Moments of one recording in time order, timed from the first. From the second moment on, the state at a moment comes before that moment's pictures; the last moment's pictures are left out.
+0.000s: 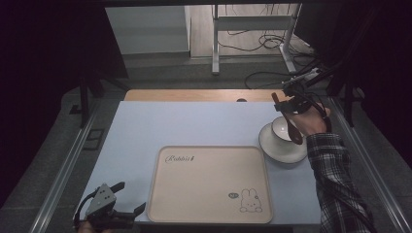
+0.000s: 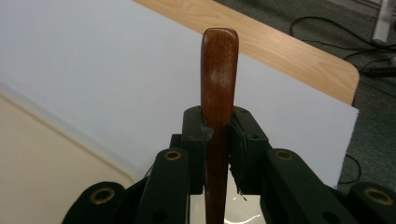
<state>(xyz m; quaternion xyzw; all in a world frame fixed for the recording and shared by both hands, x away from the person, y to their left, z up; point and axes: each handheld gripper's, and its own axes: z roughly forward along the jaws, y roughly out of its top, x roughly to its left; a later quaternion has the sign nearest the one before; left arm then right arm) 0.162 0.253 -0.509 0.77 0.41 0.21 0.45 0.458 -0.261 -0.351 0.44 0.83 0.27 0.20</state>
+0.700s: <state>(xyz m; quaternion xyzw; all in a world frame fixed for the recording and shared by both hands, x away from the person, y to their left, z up) 0.163 0.252 -0.509 0.77 0.41 0.21 0.44 0.395 -0.234 -0.364 0.40 0.87 0.25 0.14</state>
